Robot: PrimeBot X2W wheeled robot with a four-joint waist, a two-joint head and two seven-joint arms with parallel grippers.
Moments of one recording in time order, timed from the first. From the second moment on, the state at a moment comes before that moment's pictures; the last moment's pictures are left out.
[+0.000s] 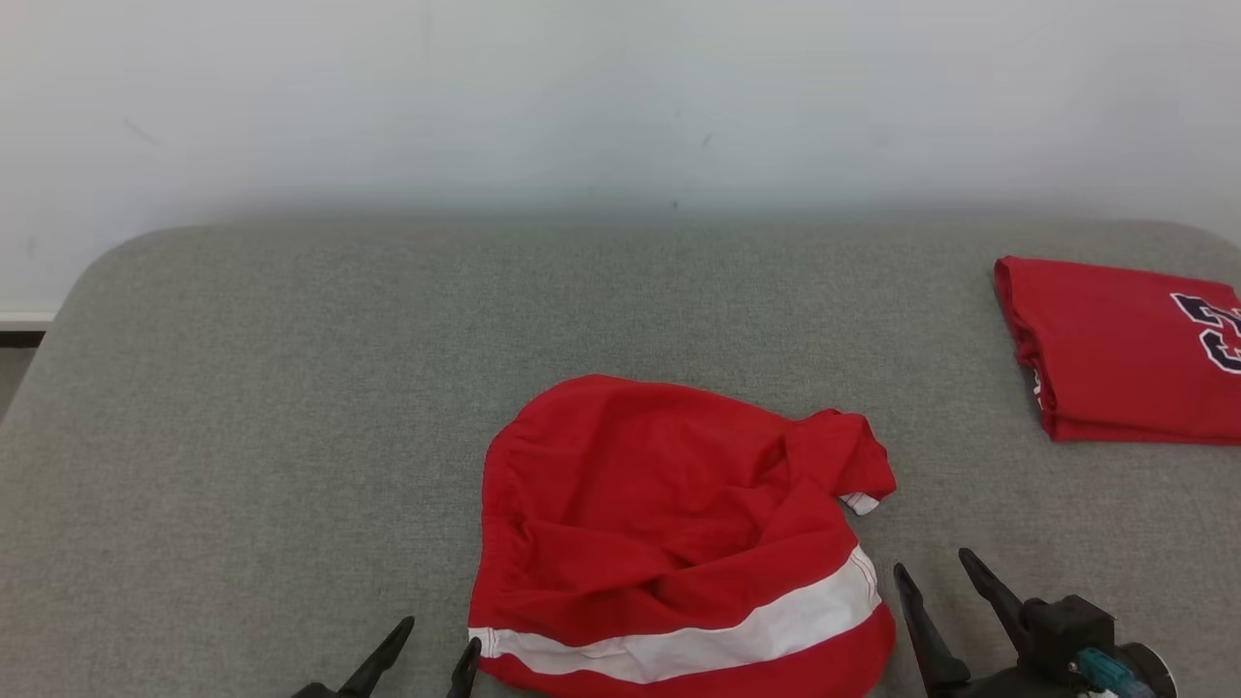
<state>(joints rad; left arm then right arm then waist) -0.06 0.33 -0.44 0.31 -0.39 -0.13 -0.26 -0.10 -0.24 0.23 0.44 0.27 0.13 -0.23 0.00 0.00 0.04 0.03</state>
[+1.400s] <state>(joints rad) -0.20 0.35 -0.49 0.29 -0.54 -0.13 -0.26 -0.21 -0.28 0.37 0.33 0.44 0.13 -0.26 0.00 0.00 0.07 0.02</state>
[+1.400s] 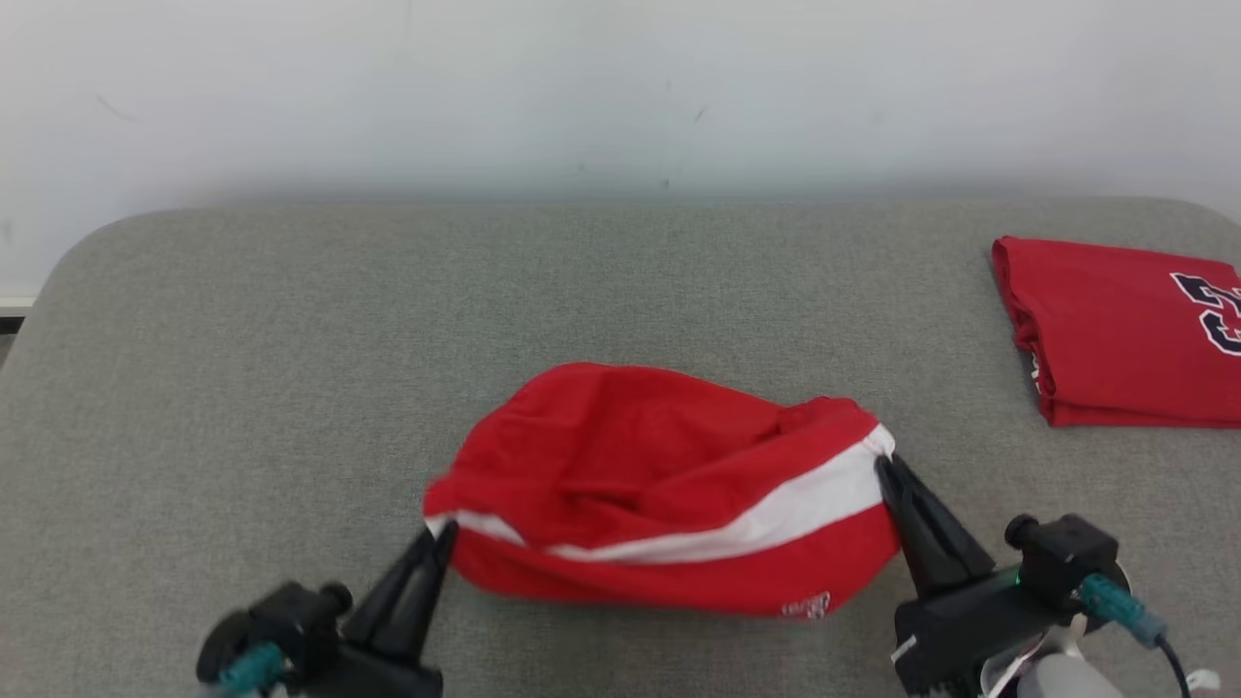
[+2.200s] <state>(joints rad) -1.35 0.48 -0.62 0.37 -0.79 -0.13 -0.05 -1.18 -0.27 0.29 0.47 0.66 0.13 -0.12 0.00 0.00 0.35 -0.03</state>
